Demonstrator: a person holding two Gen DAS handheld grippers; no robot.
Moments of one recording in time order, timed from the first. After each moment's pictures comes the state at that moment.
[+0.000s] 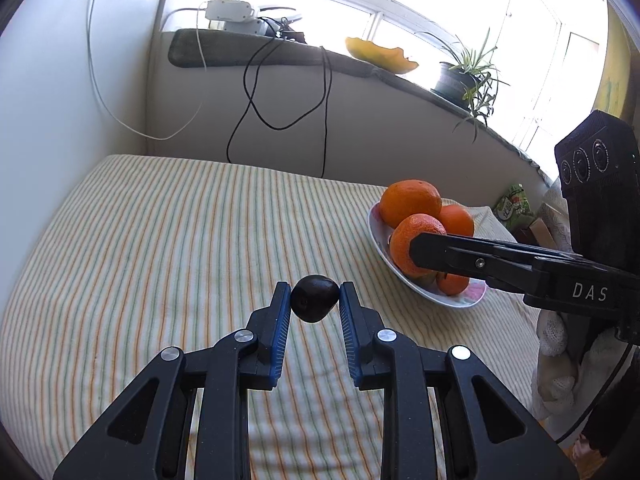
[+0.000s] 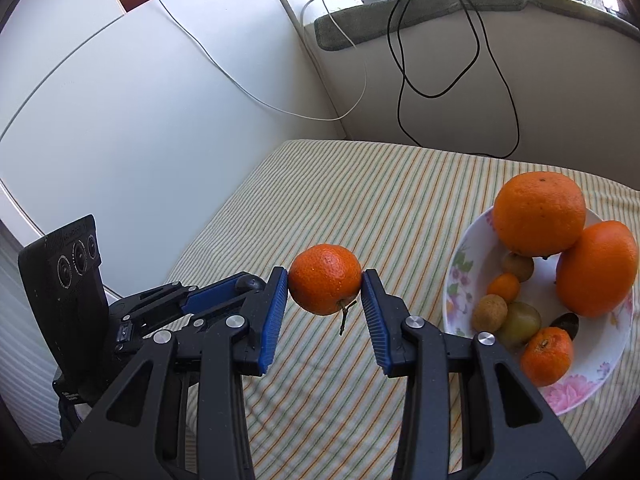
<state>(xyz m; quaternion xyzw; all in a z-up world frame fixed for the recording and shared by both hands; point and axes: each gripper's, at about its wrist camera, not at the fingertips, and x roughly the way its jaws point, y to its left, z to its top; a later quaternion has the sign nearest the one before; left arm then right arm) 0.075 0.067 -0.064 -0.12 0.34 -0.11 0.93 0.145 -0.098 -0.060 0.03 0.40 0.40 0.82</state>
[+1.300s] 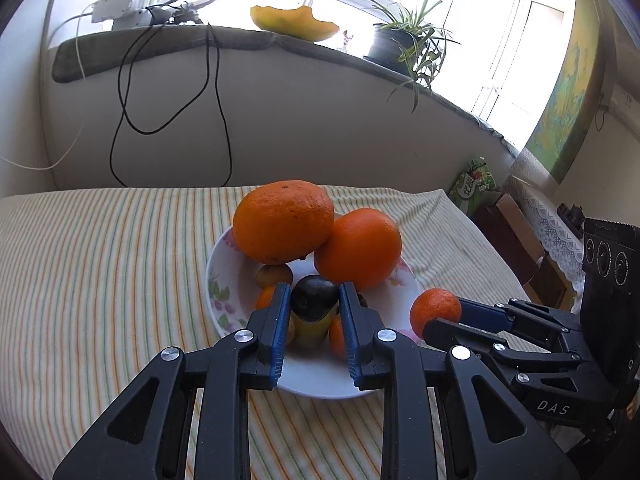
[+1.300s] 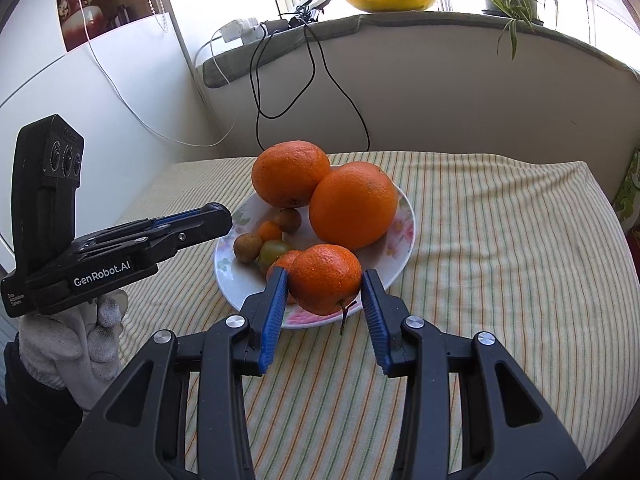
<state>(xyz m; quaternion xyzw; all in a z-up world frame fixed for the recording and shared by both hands) 0.146 -0.055 -0.061 -0.08 0.35 -0.19 0.91 0.154 -0.257 -0.064 0.02 0.37 0.25 0.89</state>
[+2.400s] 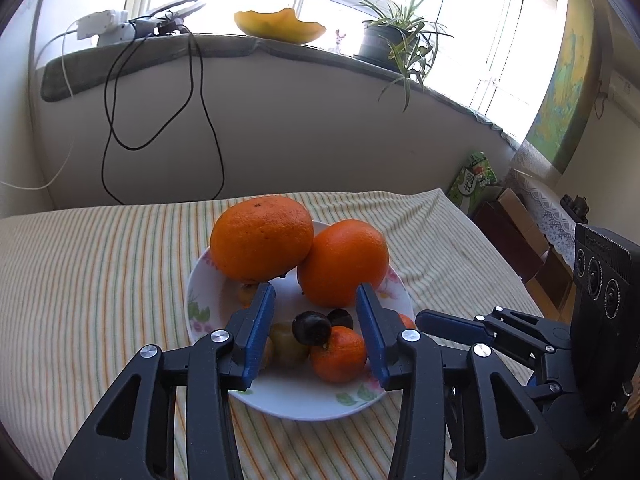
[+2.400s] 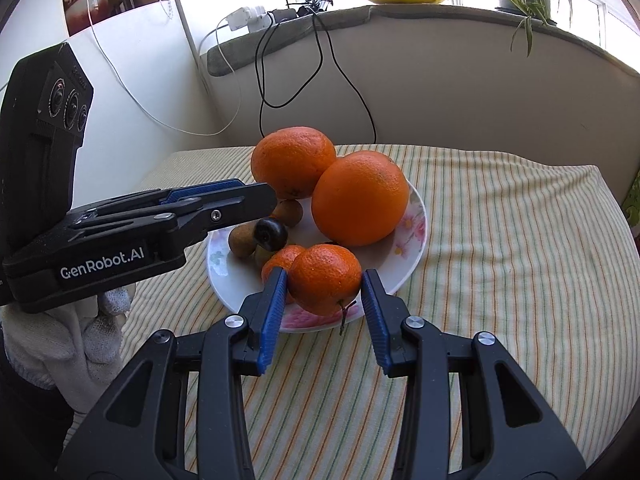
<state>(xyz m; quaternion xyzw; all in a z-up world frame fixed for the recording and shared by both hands) 0.154 -0.072 -0.054 -0.06 0.35 -0.19 0.92 0.163 -0.245 -0.077 0.00 0.38 0.26 0.89</state>
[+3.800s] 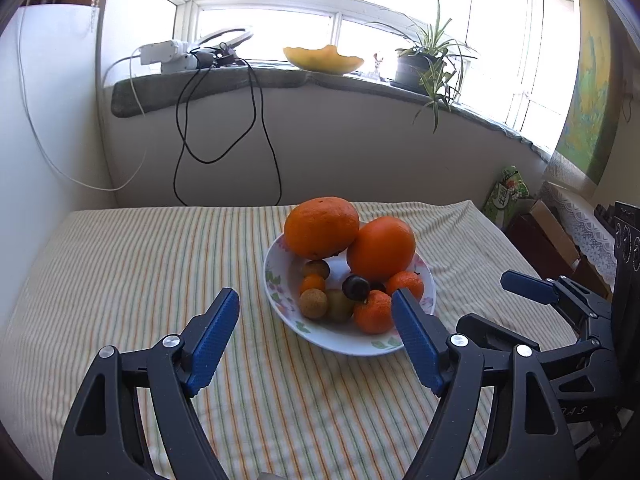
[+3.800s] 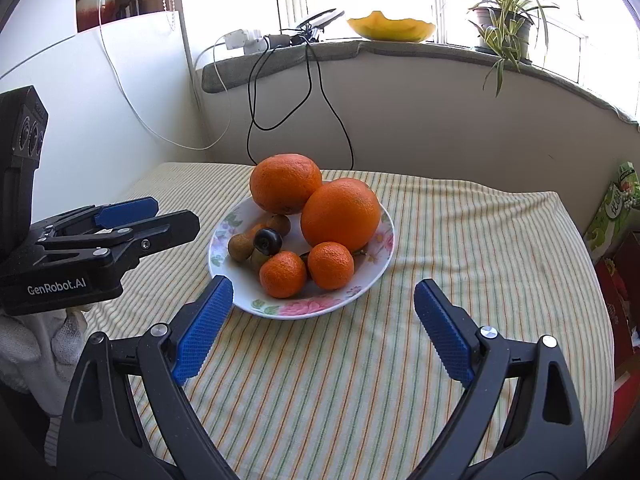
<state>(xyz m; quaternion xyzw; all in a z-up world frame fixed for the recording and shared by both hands) 0.085 -0.050 -0.035 -0.04 0.31 -0.09 0.95 0.123 -0.253 -0.047 -0.03 0.33 0.22 0.92</state>
